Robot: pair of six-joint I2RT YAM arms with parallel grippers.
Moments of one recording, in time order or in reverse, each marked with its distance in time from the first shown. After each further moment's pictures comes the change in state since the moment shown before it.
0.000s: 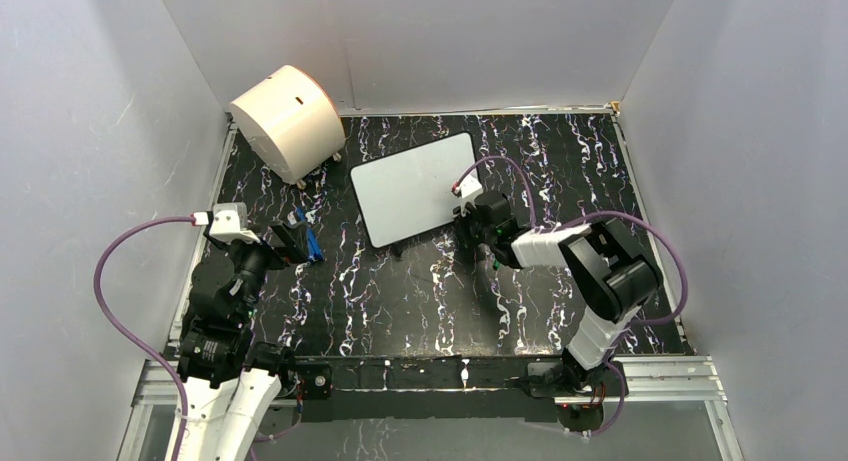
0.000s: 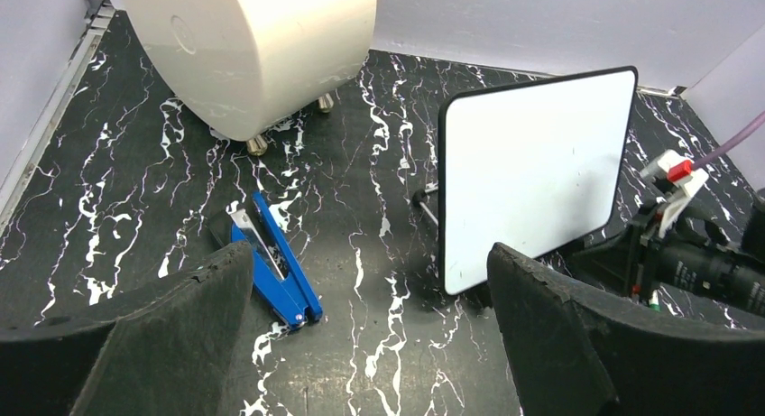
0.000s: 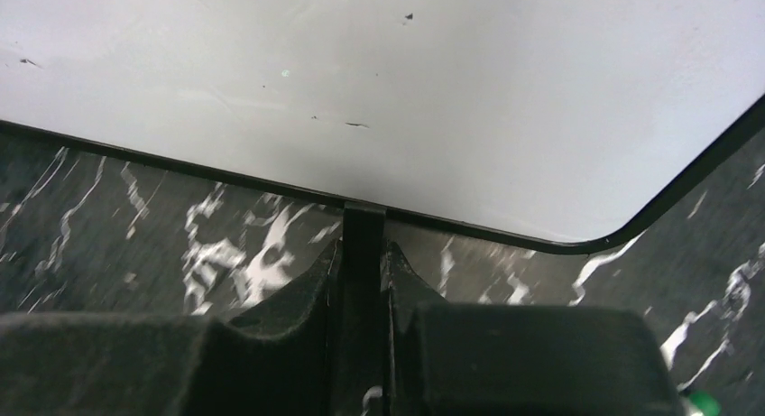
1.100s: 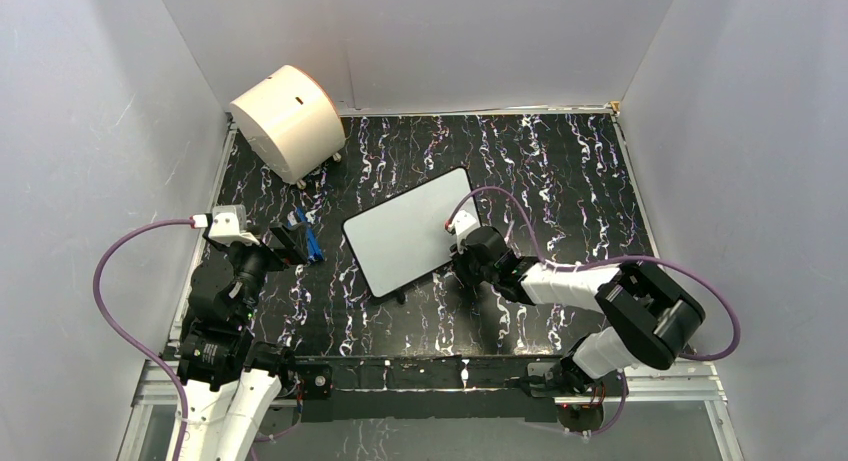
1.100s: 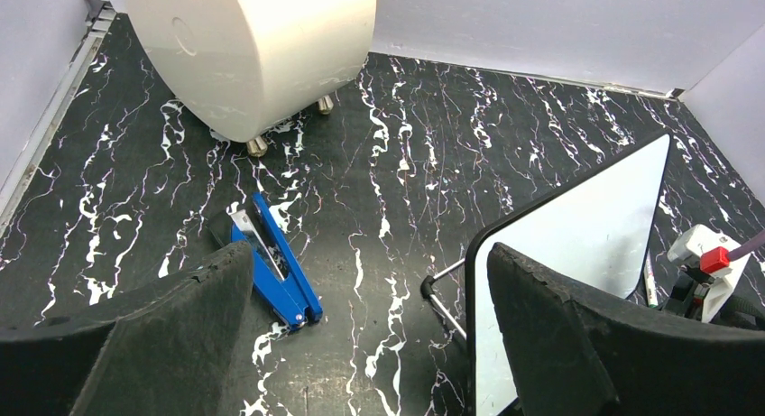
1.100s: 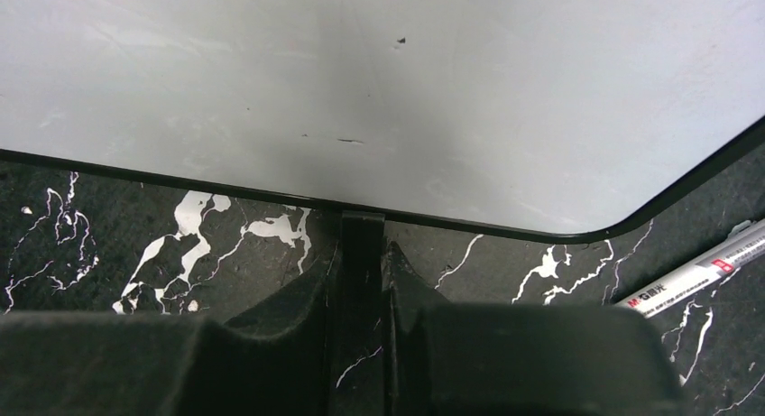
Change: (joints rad) left arm 0.000 -0.019 -0.010 -0.001 0.000 0.000; right arm 0.241 -0.312 -0.214 -0.235 0.174 0.082
